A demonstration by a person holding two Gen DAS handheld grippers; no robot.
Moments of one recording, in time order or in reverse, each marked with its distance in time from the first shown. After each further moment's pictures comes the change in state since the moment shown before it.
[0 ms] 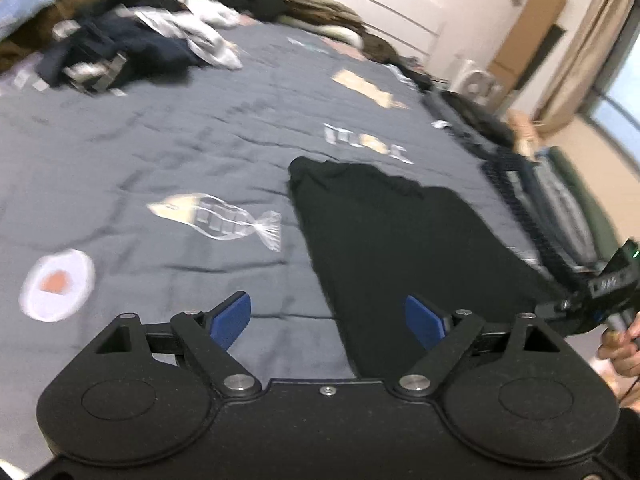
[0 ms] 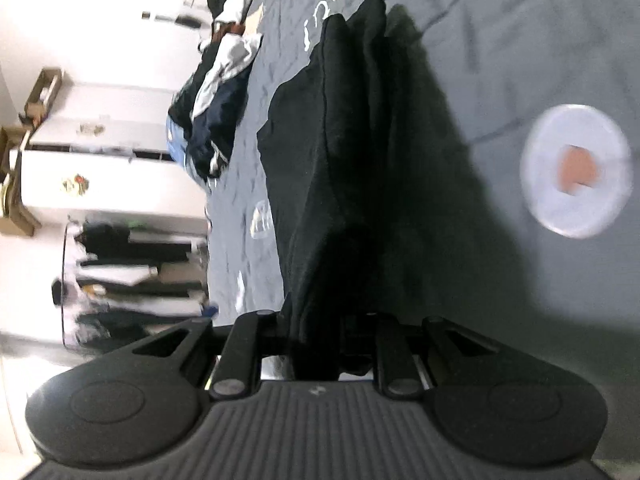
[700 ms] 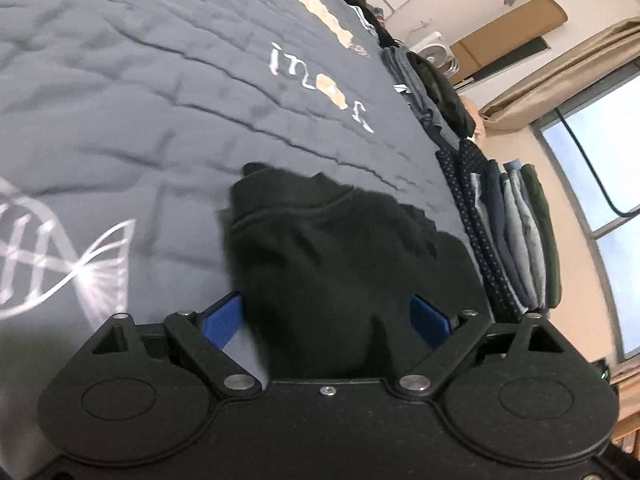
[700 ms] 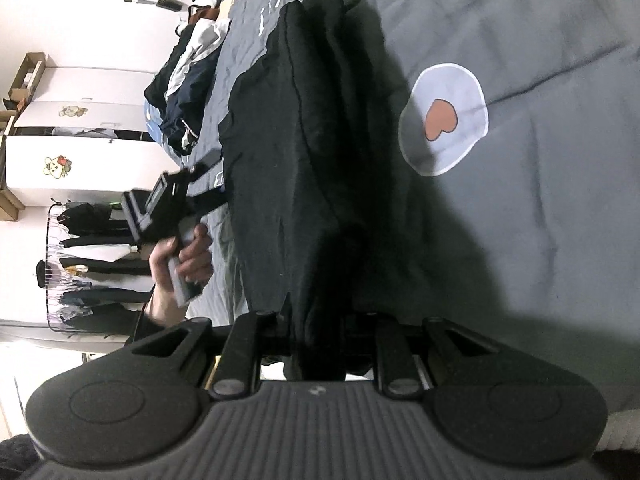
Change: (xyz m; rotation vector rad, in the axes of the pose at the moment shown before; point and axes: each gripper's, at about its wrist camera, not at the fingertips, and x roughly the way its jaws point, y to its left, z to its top) left arm 0.208 0.020 0.055 -0.196 0.188 -0.333; right arm -0.021 -0.042 -0.017 0.003 0.057 -0.051
